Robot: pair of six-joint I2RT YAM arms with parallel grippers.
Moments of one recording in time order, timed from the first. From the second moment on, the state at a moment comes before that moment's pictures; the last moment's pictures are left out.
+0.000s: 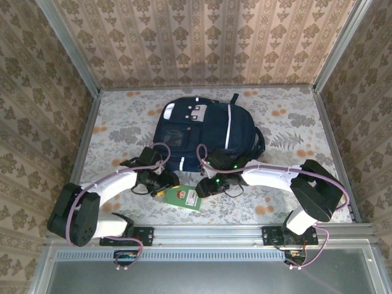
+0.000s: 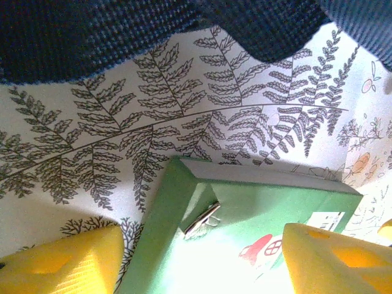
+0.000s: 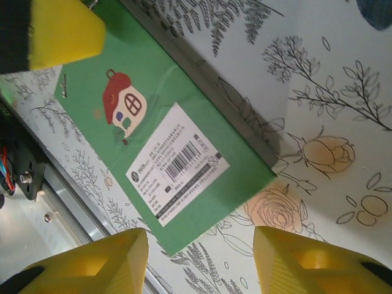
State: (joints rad) left arm -0.49 1.29 0.55 -0.52 0.46 -0.71; right arm 0.85 1.59 0.86 -0.36 -0.42 0.53
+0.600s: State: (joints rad) left arm -0.57 1.31 0.53 -0.48 0.54 -0.71; right arm 0.85 1.63 0.82 -0.37 -0.44 0.55
